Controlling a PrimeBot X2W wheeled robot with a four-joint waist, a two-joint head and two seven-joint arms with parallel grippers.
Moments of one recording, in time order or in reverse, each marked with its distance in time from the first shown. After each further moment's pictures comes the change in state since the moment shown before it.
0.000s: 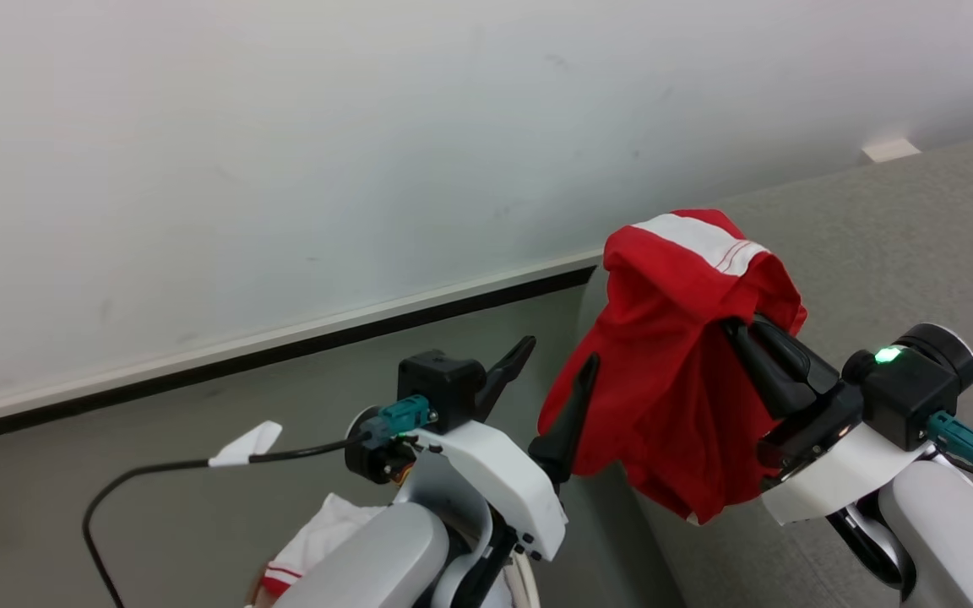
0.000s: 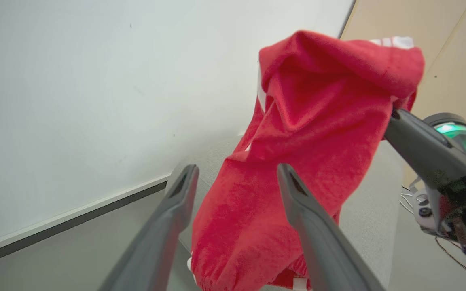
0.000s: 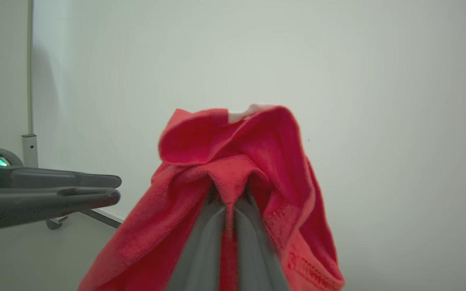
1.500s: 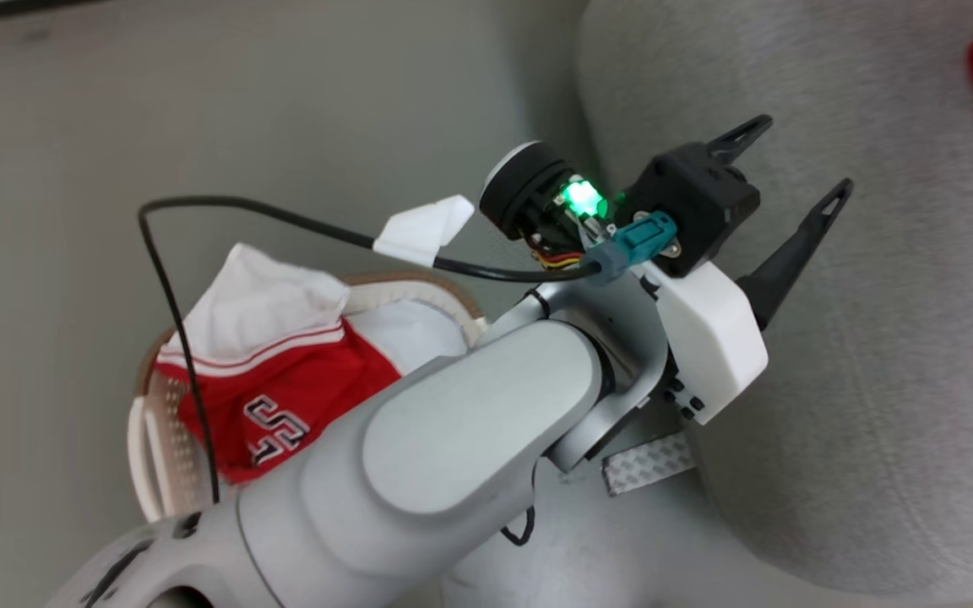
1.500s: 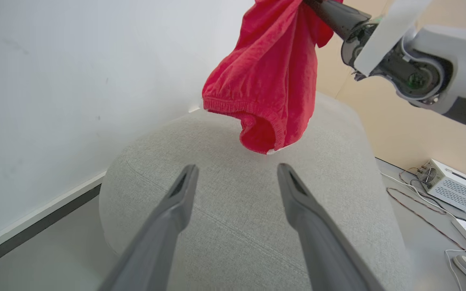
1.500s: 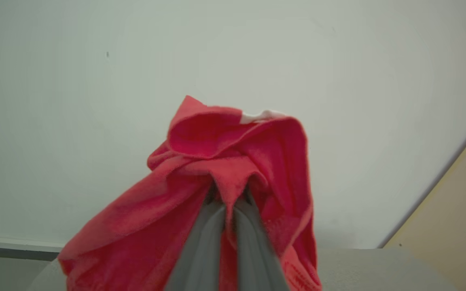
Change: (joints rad) left arm -0.538 -0.101 -0.190 0.035 0.133 -0.063 0.126; right arm -0.453 -0.182 -0.528 0.321 -0.059 0.000 0.000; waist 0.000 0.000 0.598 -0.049
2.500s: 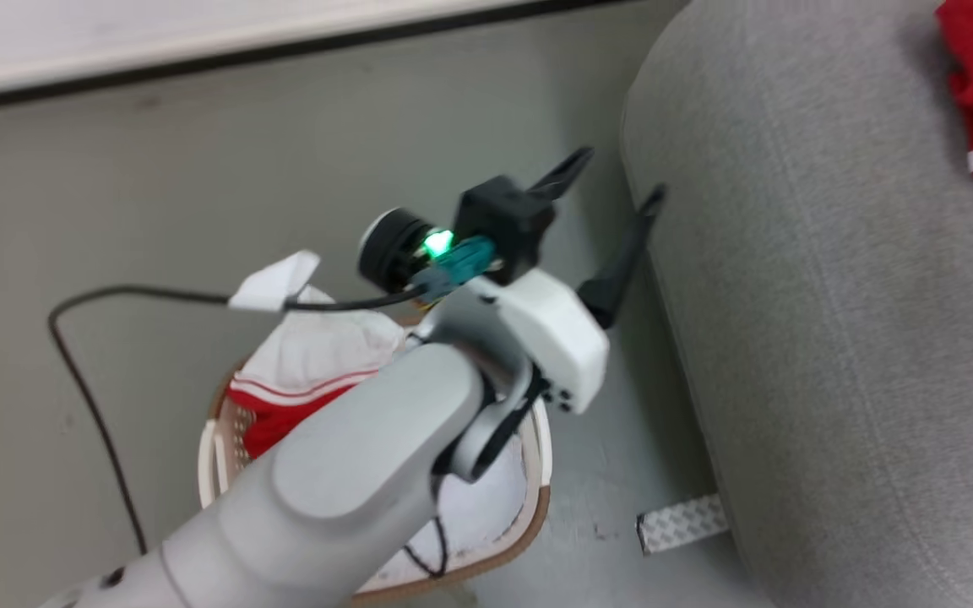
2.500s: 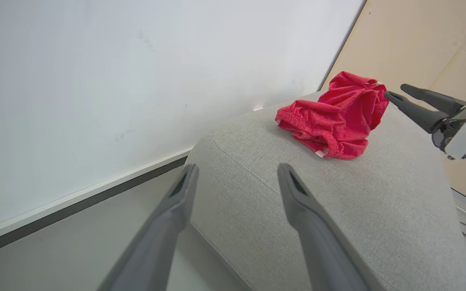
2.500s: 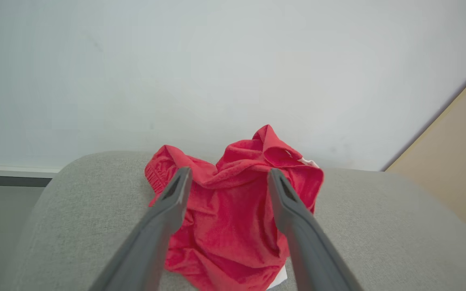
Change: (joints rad) left arm 0.129 0.117 0.049 0.039 -0.101 0.077 -0.133; right arm 0.205 0.078 -0.075 0.177 -0.135 0.000 0.000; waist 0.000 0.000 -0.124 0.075
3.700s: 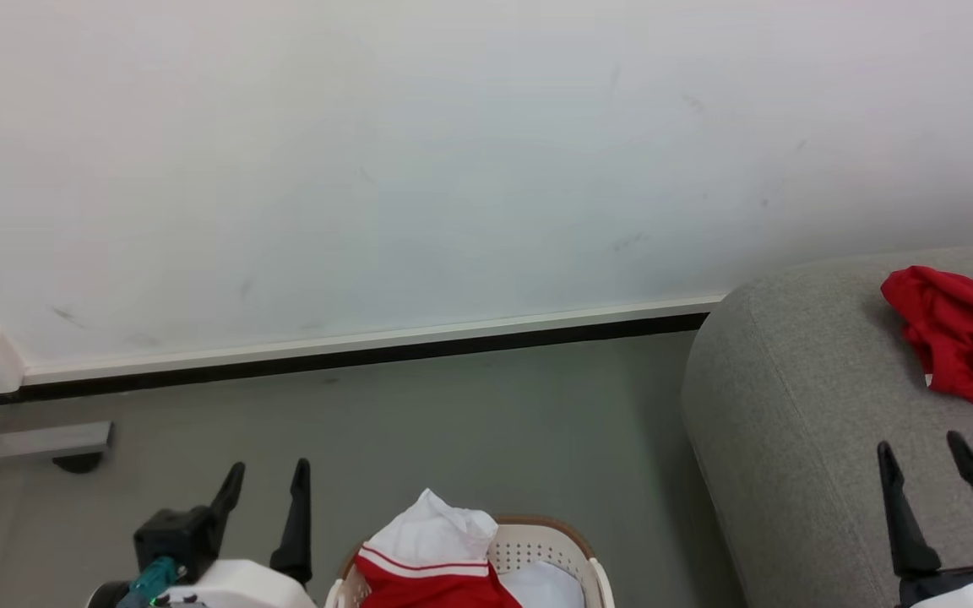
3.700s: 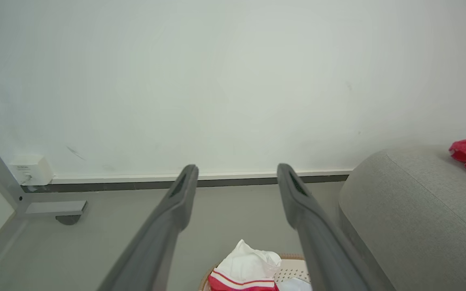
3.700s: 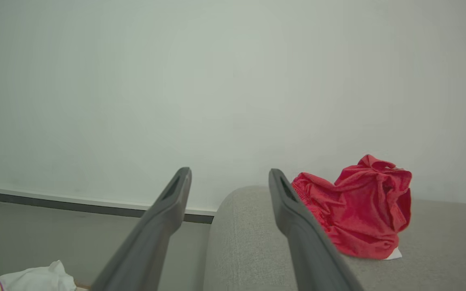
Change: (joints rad) left arm 0.779 0.252 0.385 -0.062 -0.018 0.136 -0.221; right arm 0.707 0.254 -0.003 -0.471 -0.105 0.000 0.000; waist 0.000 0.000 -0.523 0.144
